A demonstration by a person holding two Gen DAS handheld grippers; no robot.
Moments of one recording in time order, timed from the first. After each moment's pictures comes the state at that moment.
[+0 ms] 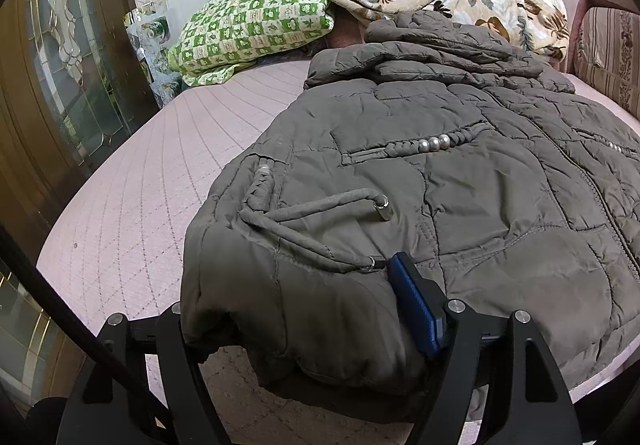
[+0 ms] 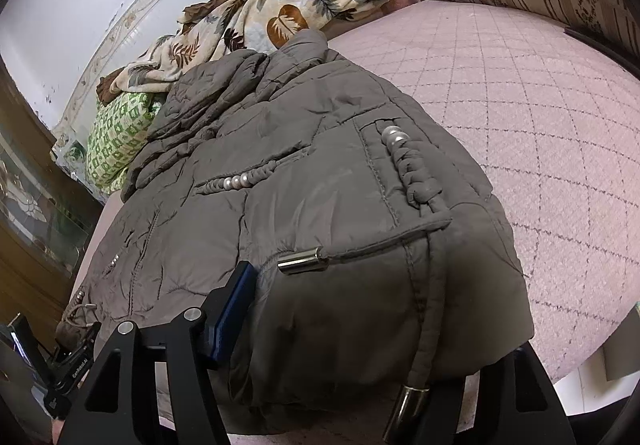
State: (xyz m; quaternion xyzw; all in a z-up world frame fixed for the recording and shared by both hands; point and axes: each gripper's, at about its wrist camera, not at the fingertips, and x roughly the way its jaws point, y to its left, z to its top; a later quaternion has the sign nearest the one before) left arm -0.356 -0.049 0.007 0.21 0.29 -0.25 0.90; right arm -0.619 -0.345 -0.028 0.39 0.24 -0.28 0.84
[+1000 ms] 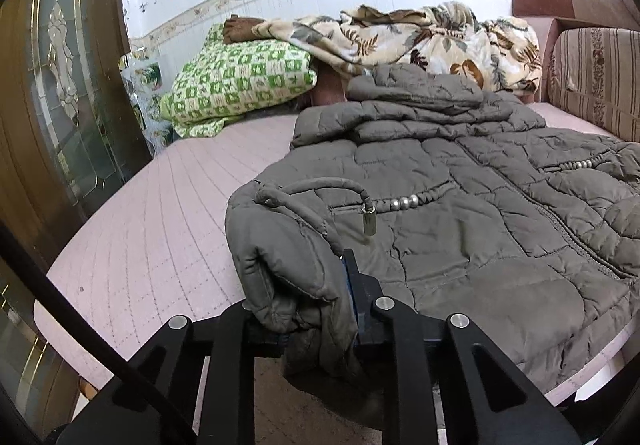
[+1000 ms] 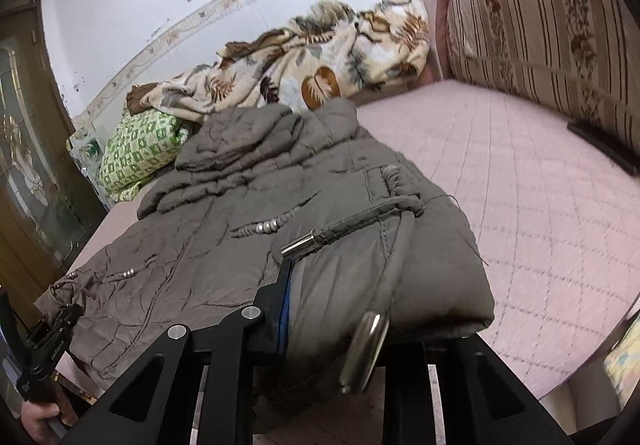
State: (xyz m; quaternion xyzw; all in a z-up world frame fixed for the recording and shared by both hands) left arm -0.376 -0.036 0.042 0.20 0.20 -0.30 0.91; right arm -0.629 -0.315 0.027 0.28 0.18 -0.31 0.89
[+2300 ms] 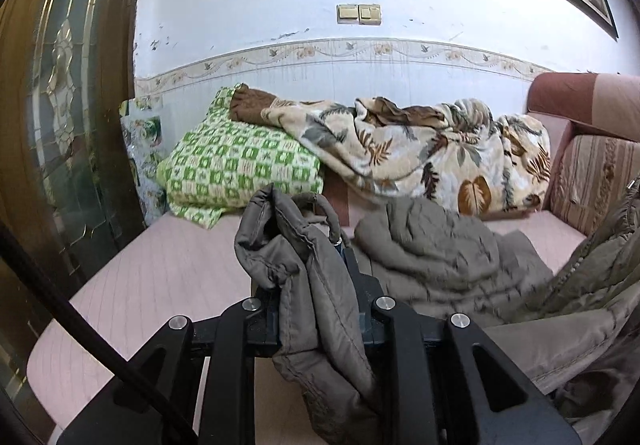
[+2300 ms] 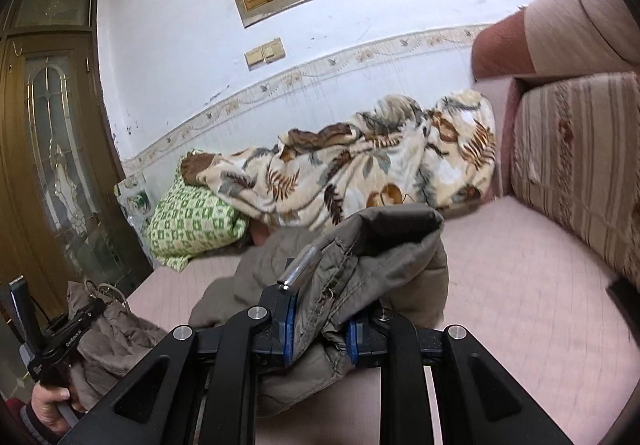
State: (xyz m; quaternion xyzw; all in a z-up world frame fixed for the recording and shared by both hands) left arm -0.292 -0.105 0.204 0.11 0.14 -0.32 0.93; right arm -0.580 -0.379 0.197 0.21 0.08 -0.25 0.94
